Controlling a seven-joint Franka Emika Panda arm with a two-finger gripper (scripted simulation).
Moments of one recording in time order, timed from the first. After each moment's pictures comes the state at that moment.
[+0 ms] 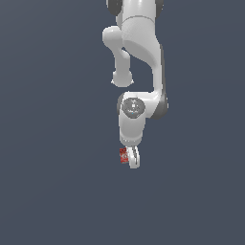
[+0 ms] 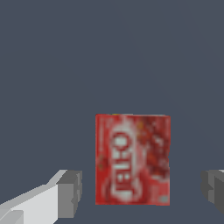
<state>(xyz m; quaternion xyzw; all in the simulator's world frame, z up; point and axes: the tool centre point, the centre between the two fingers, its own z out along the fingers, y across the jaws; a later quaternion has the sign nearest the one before) 0.041 0.032 0.067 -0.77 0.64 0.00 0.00</state>
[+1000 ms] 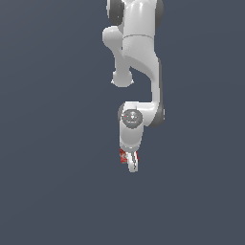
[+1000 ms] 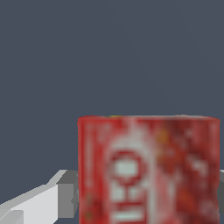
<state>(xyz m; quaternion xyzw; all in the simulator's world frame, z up) 0.040 0.032 0.017 -0.76 0.65 0.00 0.00</state>
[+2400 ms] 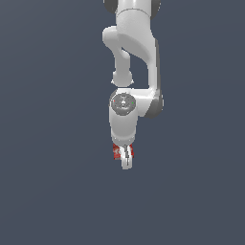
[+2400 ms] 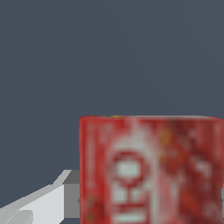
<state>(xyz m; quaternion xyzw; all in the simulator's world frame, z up) 0.051 0.003 0.090 -0.76 0.65 0.00 0.00</state>
